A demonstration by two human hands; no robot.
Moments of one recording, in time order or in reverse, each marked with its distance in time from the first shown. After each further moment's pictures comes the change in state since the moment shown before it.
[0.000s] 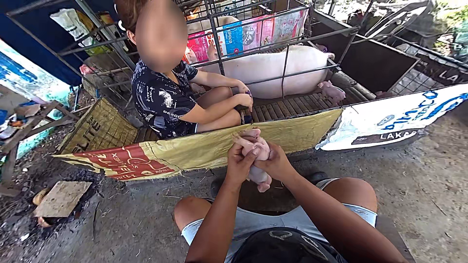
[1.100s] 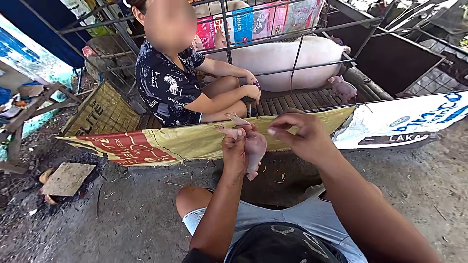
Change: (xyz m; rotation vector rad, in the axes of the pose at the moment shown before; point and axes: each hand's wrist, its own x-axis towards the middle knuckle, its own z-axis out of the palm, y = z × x) left_hand 0.004 0.024 0.000 -0.245 0.367 -0.173; right_hand 0.032 -0.074 -0.047 -0.349 -0.068 -0.244
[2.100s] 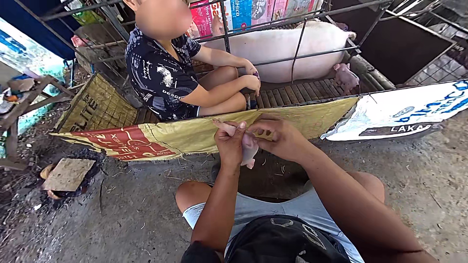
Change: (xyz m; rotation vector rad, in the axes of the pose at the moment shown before) left_hand 0.011 -0.012 -0.020 0.242 0.152 0.104; right_hand 0.004 0.023 0.040 -0.029 -0.250 -0.054
